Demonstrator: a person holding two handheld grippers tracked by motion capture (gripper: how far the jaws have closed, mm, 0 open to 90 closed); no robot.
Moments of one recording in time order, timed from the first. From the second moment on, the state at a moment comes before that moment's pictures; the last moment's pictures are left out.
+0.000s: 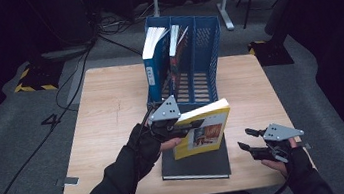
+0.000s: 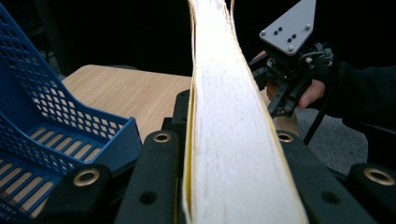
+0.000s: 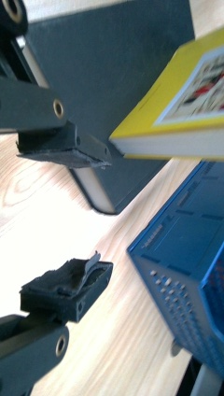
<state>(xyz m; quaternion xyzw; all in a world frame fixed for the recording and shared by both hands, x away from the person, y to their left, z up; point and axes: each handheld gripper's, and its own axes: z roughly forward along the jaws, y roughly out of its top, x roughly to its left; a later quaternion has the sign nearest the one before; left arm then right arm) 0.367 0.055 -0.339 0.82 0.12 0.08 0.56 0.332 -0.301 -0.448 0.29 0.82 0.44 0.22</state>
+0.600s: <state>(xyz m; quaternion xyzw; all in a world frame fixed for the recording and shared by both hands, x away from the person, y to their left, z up) 0.373 0.046 -0.320 0.80 0.12 0.10 0.58 0.349 -0.332 -0.498 0.36 0.84 0.35 0.19</state>
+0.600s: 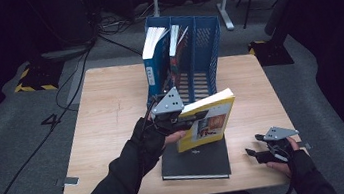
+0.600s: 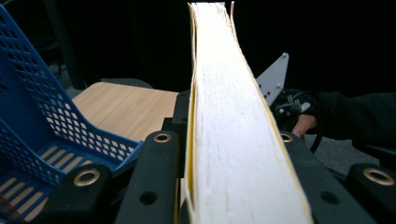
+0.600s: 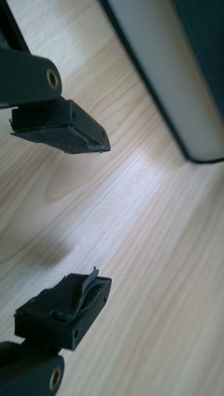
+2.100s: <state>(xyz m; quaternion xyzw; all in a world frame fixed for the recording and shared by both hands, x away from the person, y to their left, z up) 0.447 0.072 -0.271 0.75 0.32 0.22 0.53 0.353 -0.335 -0.504 0.38 0.83 0.37 0.18</state>
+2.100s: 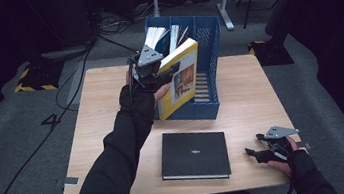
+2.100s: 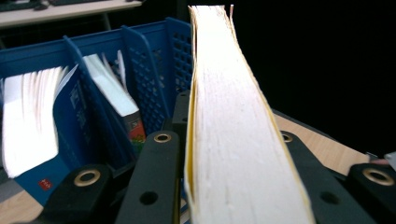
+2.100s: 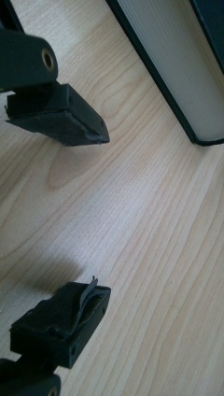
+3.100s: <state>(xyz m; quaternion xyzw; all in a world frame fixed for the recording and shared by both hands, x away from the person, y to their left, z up) 0.516 0.022 -0.272 0.72 0.43 0.25 0.48 0.352 -0.335 -0.504 0.38 0.83 0.37 0.17</state>
